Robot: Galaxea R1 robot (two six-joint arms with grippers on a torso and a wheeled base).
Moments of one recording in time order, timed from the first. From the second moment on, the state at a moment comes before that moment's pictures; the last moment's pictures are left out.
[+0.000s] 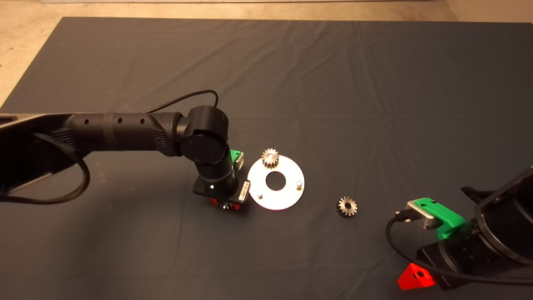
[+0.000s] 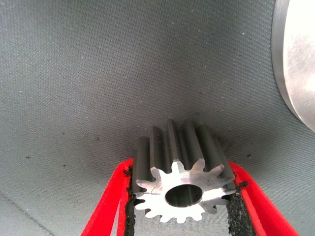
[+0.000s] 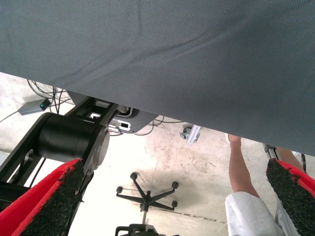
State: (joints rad) left arm -0.23 2.63 -1.05 0.33 1.53 -1.33; right arm 0.31 2.22 -0.38 -0.07 -1.53 1.64
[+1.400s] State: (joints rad) left arm -0.35 2.71 -1.02 0.28 1.53 -1.46; right arm 0.31 2.22 -0.38 -0.07 -1.53 1.64
